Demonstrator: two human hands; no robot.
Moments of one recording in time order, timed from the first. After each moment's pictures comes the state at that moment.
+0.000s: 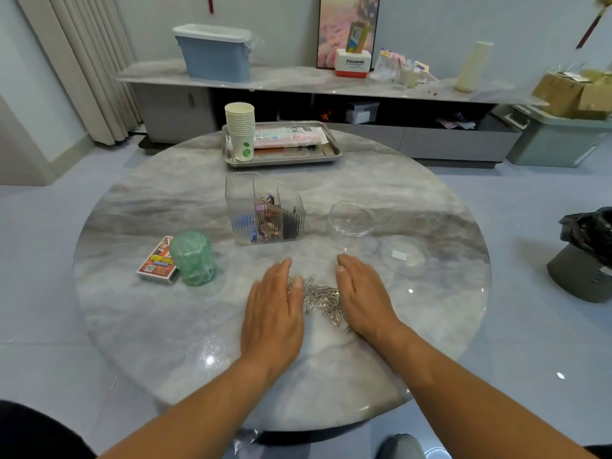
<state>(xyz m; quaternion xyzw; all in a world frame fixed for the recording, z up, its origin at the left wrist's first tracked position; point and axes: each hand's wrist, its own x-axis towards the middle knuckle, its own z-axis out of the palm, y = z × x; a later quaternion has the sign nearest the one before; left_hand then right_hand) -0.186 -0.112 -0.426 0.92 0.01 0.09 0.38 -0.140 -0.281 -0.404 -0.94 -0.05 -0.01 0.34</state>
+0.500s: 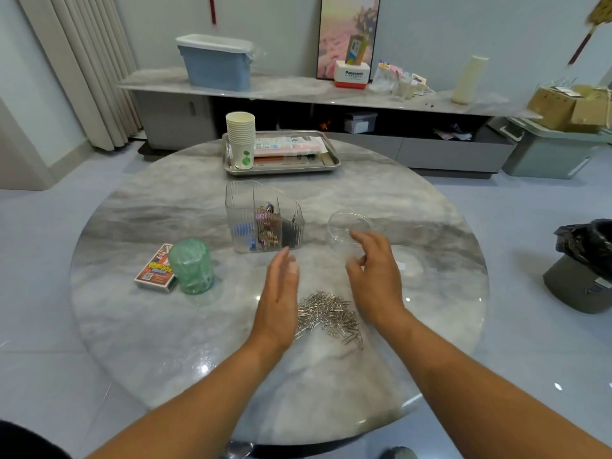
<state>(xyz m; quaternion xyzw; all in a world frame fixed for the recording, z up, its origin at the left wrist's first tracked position) -0.161 -0.119 -0.408 0.71 0.03 0.06 0.71 -0.112 -0.284 -0.384 -0.89 -0.01 -0.19 0.41</state>
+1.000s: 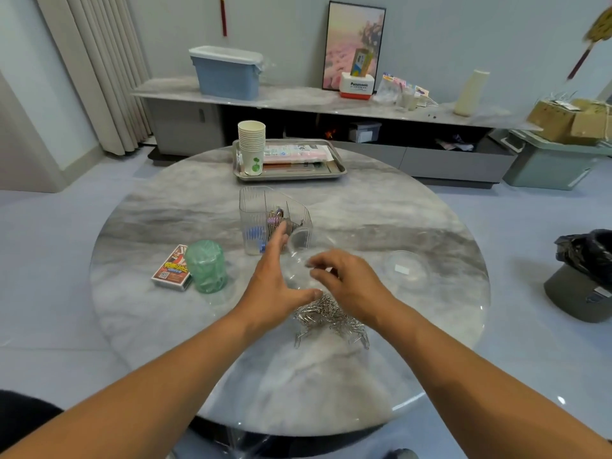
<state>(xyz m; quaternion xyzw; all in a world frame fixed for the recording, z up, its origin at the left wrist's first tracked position) -0.142 -0.071 -0.388 0.81 -0.09 0.04 0.58 -0.126 -0.250 -0.346 -0.91 -0.18 -0.01 0.37</state>
